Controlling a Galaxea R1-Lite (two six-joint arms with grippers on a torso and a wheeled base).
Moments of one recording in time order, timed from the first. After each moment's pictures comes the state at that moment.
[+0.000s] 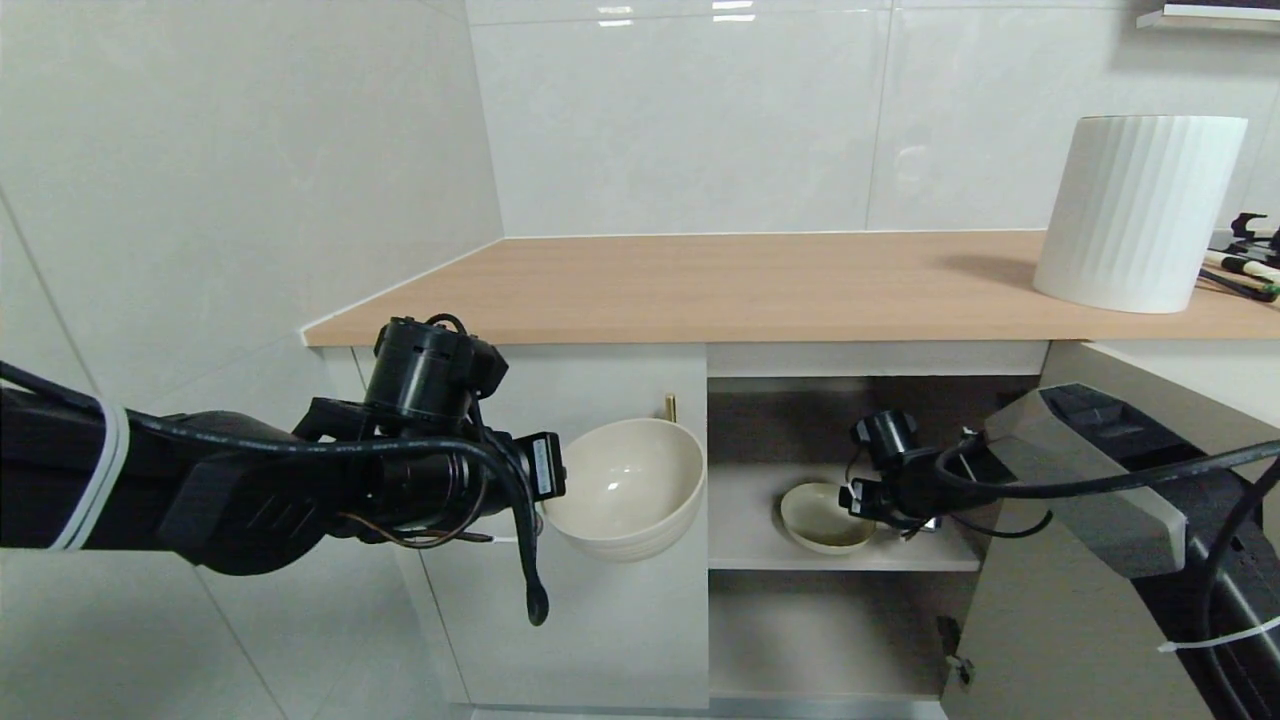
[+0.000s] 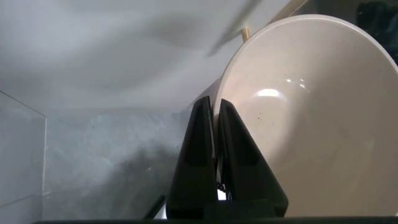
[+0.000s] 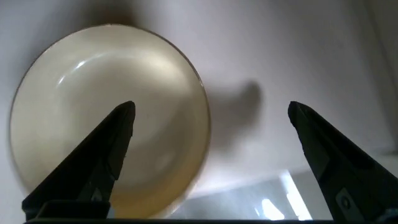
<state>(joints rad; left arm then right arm) -0.44 1.81 -0.96 -0.17 0.01 -0.50 0.24 2.63 -1.64 -0.09 -0.33 0.44</state>
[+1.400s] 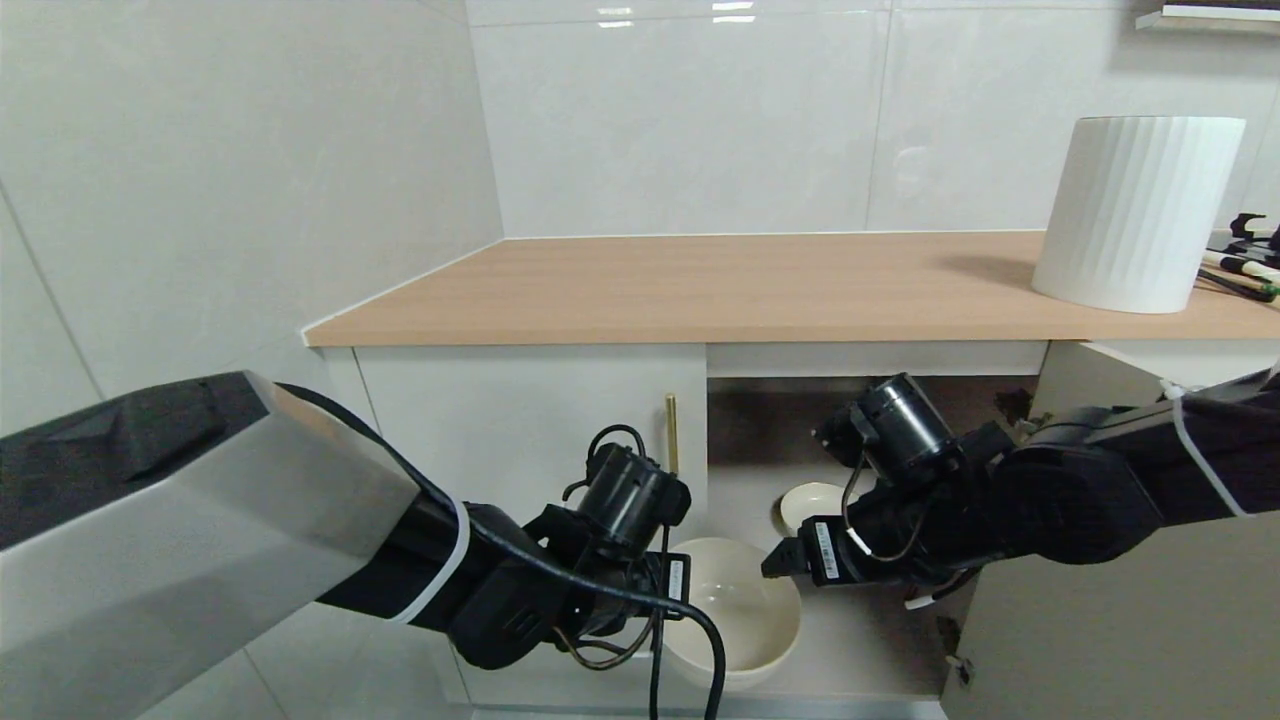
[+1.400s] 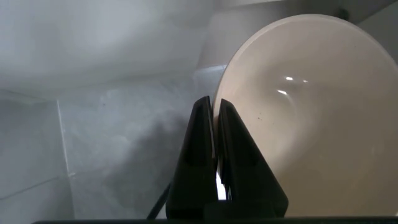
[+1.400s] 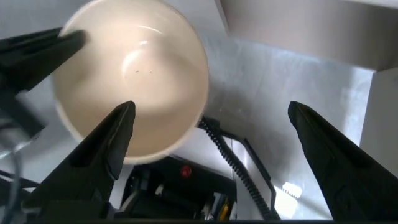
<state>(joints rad) -0.72 2.11 -1.00 -0.23 0.21 -0.49 0.62 1.94 -1.11 0.10 0.02 0.45</state>
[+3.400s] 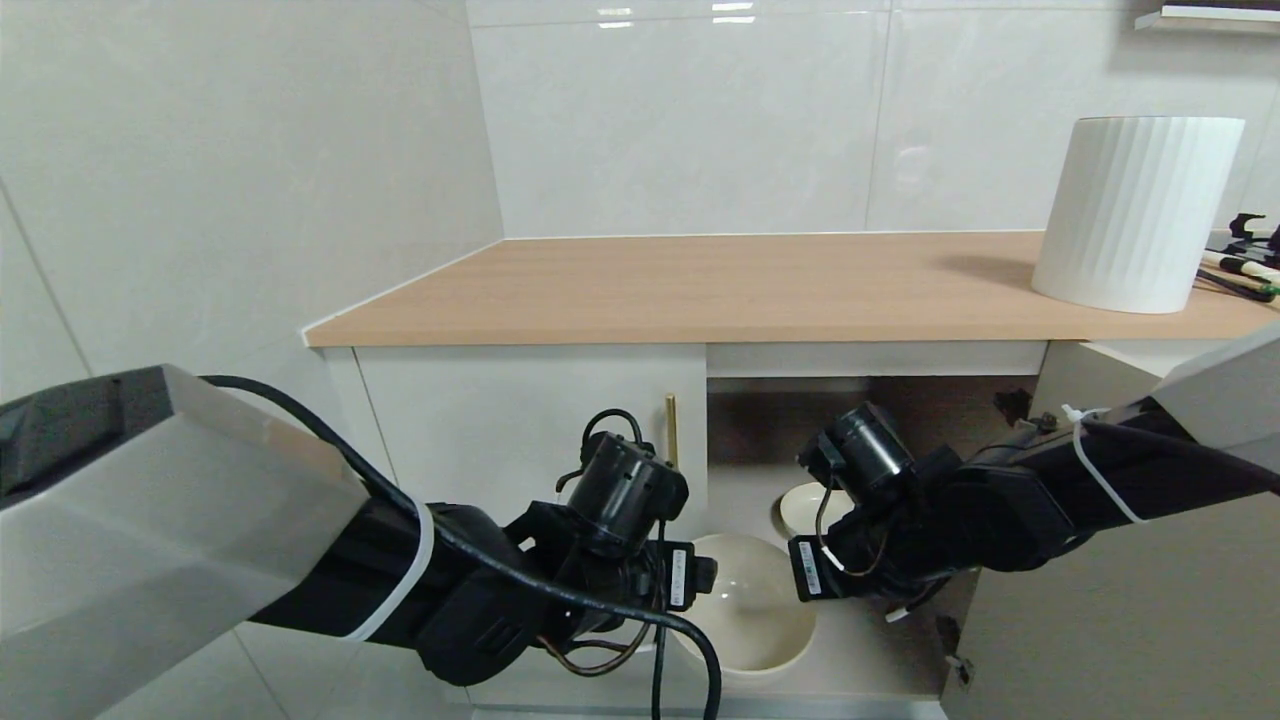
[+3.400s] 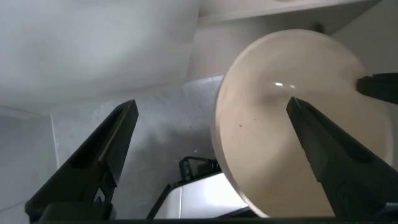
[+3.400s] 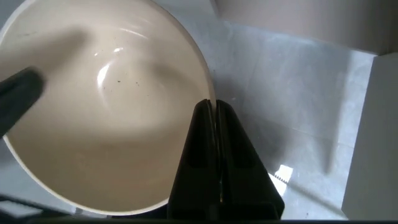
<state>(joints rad) -0.74 2.05 -0.97 -0.27 0.22 -0.49 0.61 2.05 -1.13 0.08 -0.02 0.45</state>
